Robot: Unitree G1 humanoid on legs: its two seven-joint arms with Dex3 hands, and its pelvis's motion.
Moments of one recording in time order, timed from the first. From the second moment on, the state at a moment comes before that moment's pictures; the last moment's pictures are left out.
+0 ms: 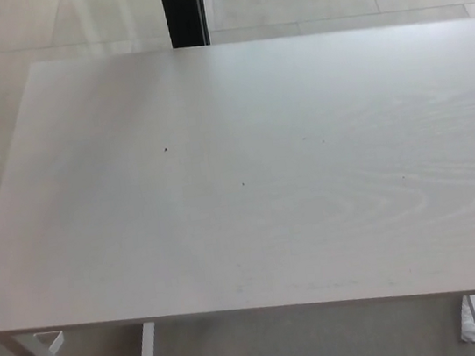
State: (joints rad) left_arm 0.44 0.52 1.05 0.62 -0.16 0.45 -0.37; right_arm 0.17 -0.45 -0.97 0.41 0.40 0.35 -0.20
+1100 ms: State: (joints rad) left_arm 0.50 0.61 0.73 0.86 -0.12 0.12 -0.37; right_arm 0.21 -0.71 -0.63 0.98 0.28 -0.06 0.05
